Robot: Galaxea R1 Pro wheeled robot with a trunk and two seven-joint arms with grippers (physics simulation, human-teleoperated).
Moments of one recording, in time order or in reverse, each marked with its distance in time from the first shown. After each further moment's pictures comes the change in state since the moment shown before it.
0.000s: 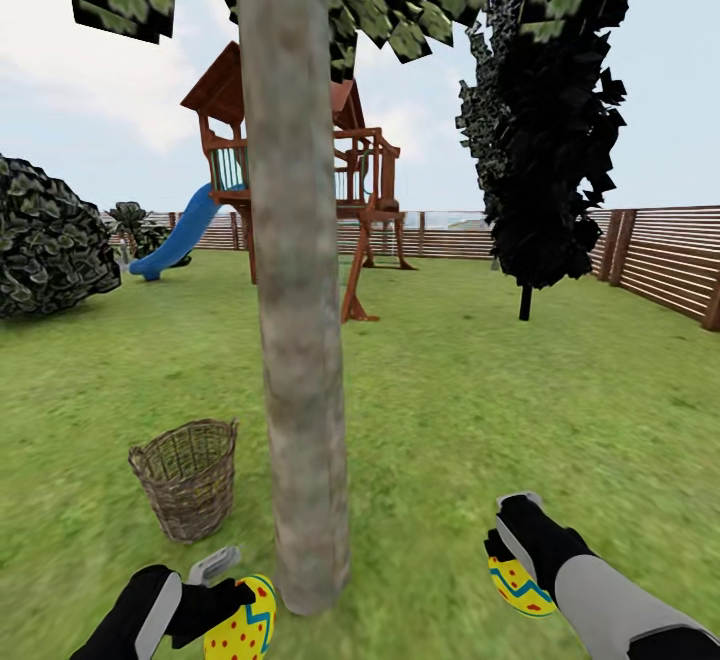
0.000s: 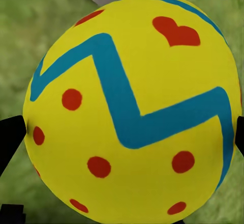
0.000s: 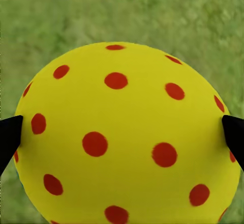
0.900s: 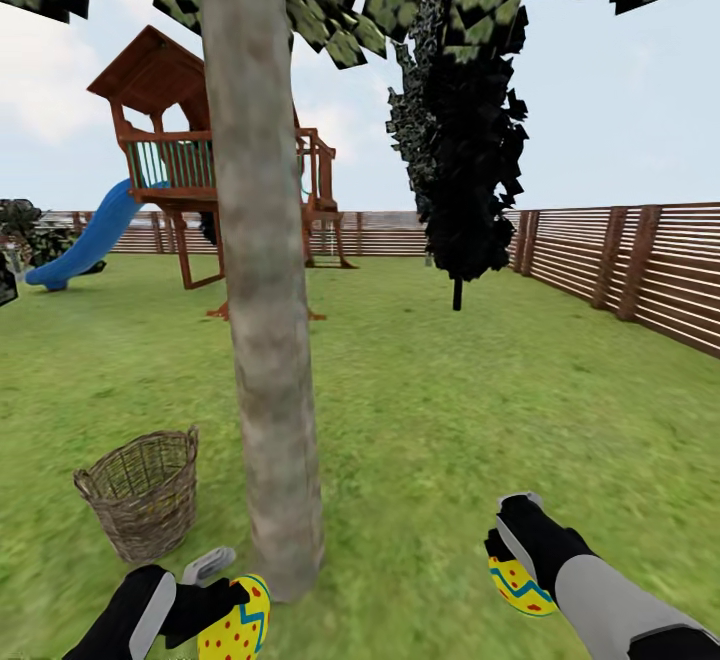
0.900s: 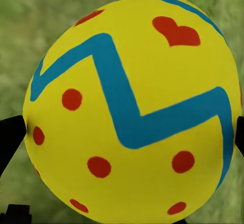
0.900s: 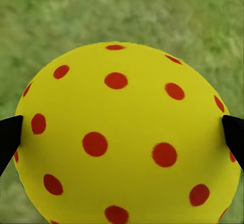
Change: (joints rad) left arm 0.000 0.017 0.000 0.000 0.002 0.000 0.000; right arm 0.000 0.000 0.000 0.000 0.000 0.000 -0.001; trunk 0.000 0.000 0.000
